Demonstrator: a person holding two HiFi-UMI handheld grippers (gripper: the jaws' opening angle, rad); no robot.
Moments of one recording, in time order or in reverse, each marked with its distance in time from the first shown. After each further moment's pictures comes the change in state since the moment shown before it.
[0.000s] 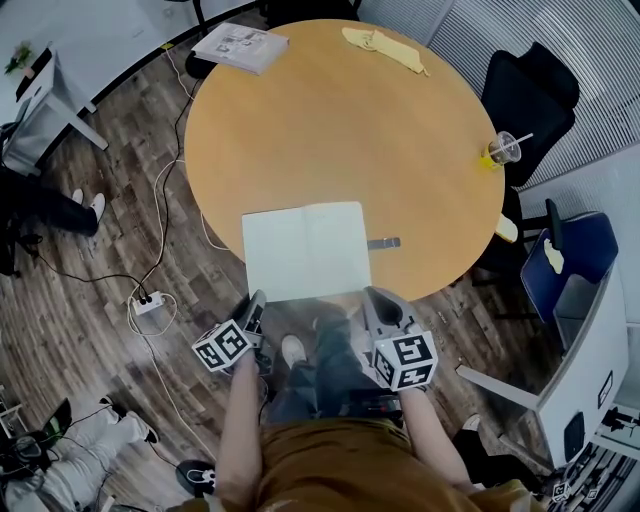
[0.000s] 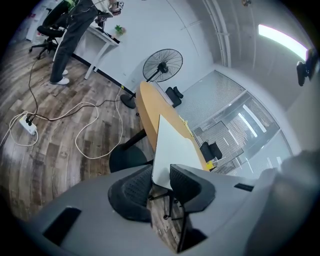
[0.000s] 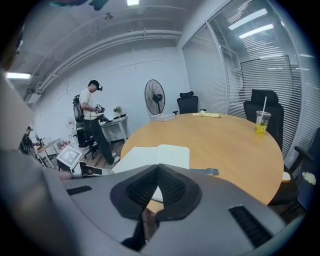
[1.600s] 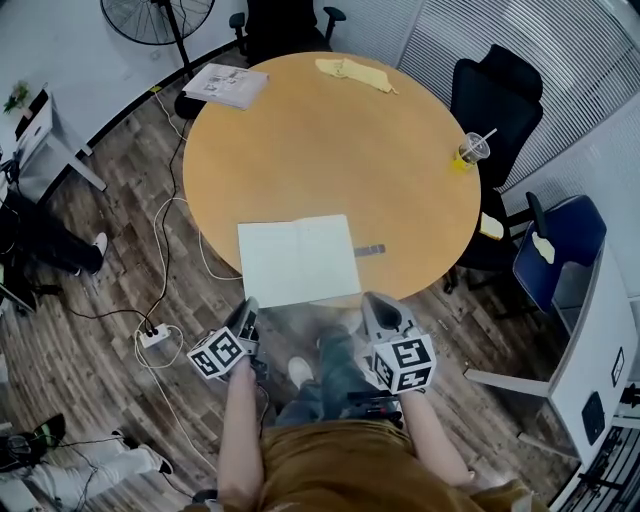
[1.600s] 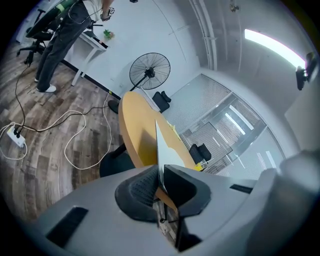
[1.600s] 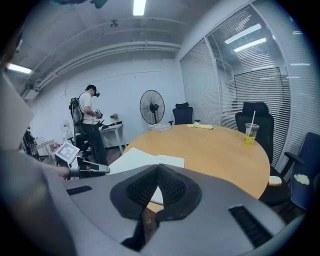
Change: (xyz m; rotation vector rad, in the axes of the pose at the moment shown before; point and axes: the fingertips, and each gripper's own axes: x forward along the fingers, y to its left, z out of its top) left arm -0.025 -0.036 0.031 0.088 -0.038 -0.109; right arm -0.045 0.012 0.019 -0.019 -0.109 -0.076
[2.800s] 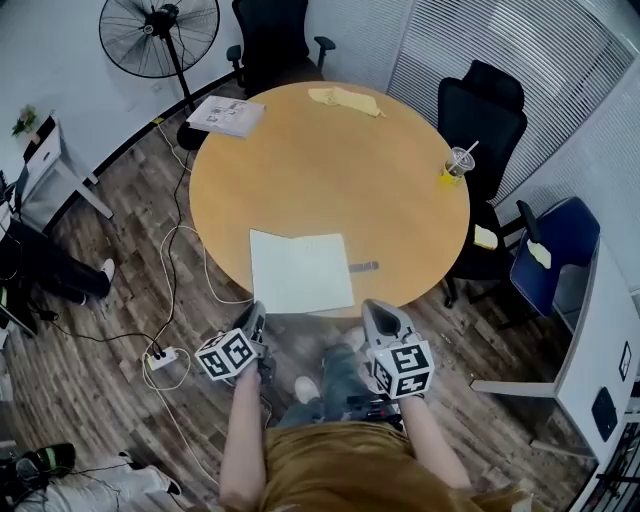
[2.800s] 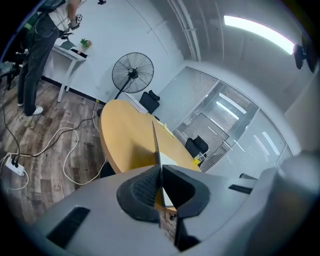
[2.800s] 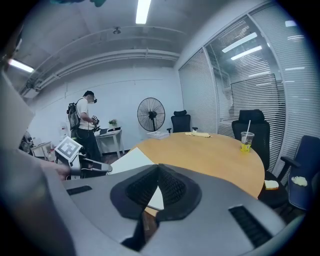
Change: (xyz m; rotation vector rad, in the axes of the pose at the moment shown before) left arm -0.001 -0.053 0.021 0.174 0.027 -0.017; right arm -0.025 0.005 0.024 -0.007 -0.081 -0.034
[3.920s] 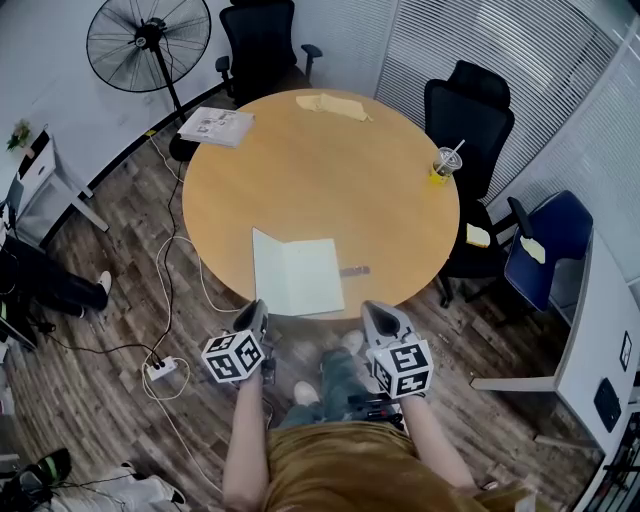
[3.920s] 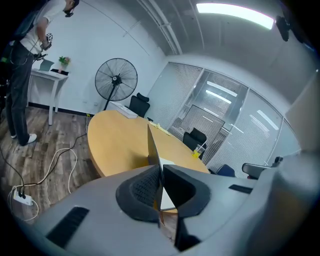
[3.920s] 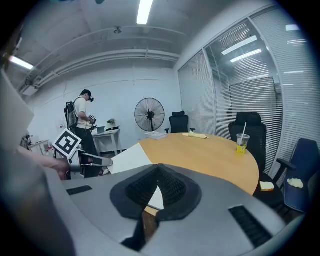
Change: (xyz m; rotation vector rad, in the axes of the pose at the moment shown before) left arm 0.005 -0.038 0.009 0.222 0.009 0.016; right arm -0.015 -0.011 0.002 -0.014 -0.003 -0.024
